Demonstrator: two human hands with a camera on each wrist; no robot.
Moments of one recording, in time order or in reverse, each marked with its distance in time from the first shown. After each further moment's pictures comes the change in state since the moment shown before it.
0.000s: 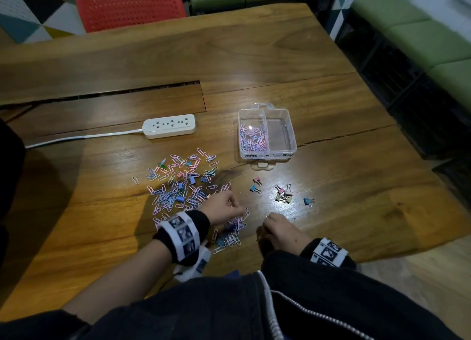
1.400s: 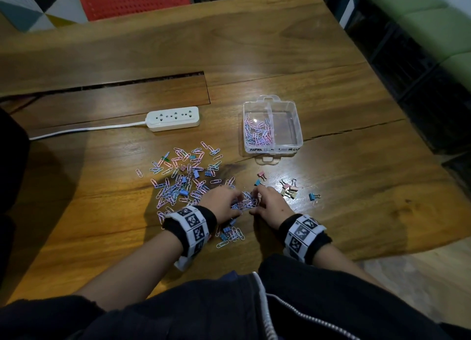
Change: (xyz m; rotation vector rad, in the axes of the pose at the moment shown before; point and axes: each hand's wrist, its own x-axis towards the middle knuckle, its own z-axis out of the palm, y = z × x) left_hand 0.011 -0.014 0.004 0.552 0.101 0.142; right_hand 0.049 -0.019 -0.008 0.244 0.182 0.153
